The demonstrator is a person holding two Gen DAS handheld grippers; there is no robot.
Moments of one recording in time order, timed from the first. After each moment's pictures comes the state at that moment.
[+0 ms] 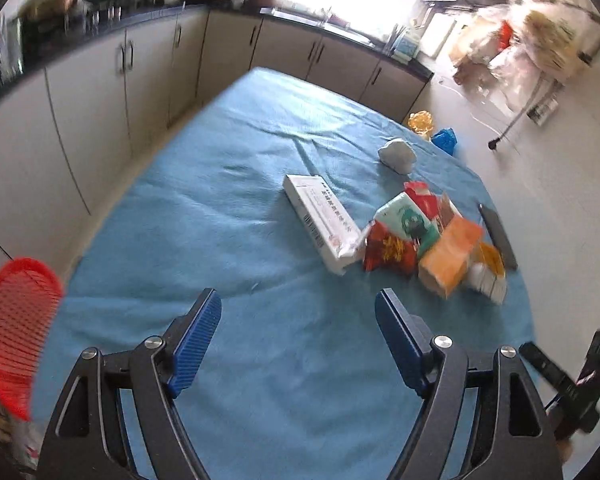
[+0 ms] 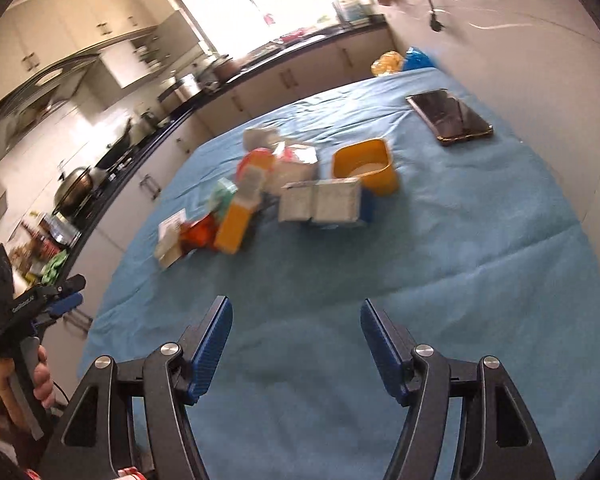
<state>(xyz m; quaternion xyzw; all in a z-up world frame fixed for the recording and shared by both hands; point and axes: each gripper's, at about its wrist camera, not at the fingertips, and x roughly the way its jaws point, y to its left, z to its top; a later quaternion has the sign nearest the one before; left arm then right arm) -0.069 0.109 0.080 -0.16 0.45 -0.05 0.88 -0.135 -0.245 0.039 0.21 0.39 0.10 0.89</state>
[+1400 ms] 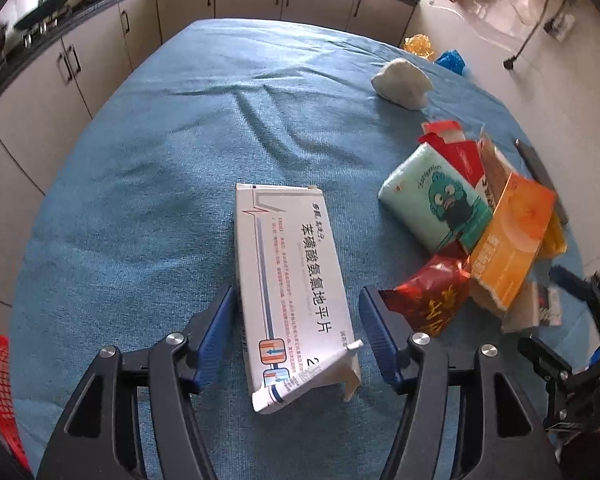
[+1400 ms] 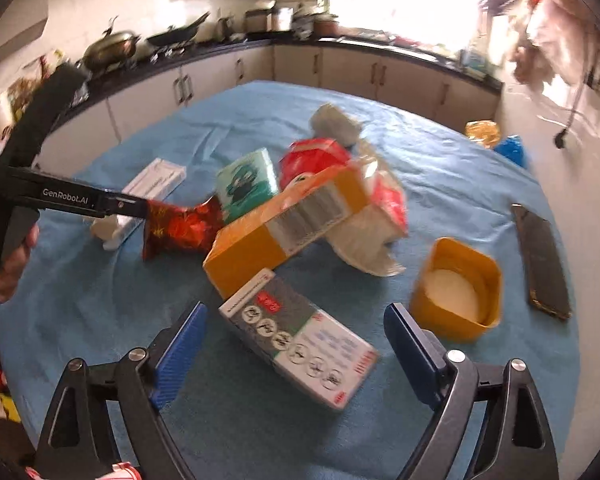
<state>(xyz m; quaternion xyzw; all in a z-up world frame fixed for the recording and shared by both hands) 0.021 0.038 0.022 -0.03 0.53 -0.07 0.85 -0.038 -0.153 0.019 -0.08 0.41 0.19 0.89</state>
